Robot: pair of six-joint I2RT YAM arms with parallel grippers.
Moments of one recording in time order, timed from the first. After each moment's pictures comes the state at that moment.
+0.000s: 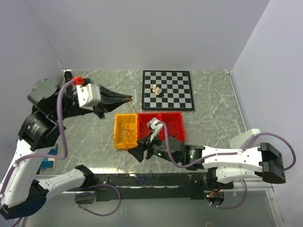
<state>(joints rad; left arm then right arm) -0.62 0.98 1.62 -0.50 0.72 0.25 1.34 1.13 0.70 0.23 0.27 0.52</state>
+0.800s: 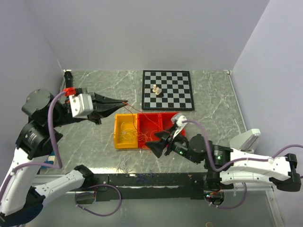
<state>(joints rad) -0.62 0.90 1.50 -0.42 0.72 0.24 1.34 0.77 0.69 -0.01 0.36 0.44</state>
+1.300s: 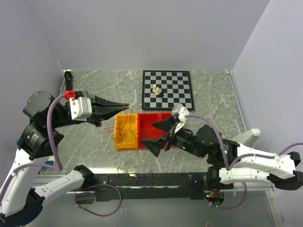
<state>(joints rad) -0.62 0.87 1.46 -0.38 0.77 0.21 1.34 0.84 0.95 -0.05 0.25 0.28</state>
